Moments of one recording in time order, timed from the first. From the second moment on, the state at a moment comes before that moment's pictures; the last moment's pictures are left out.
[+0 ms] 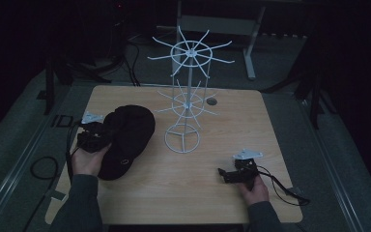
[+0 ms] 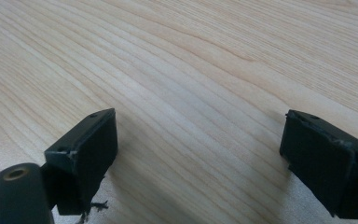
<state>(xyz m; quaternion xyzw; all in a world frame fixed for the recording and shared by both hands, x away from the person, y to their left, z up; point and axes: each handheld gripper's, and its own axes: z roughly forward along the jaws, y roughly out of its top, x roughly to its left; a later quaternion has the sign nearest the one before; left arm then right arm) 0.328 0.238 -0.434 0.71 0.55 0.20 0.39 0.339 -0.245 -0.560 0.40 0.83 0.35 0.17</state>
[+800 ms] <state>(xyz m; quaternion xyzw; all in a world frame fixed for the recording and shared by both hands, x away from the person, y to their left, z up) 0.319 0.253 -0.409 0.68 0.54 0.22 0.44 0.339 -0.245 -0.560 0.40 0.83 0.35 0.17</state>
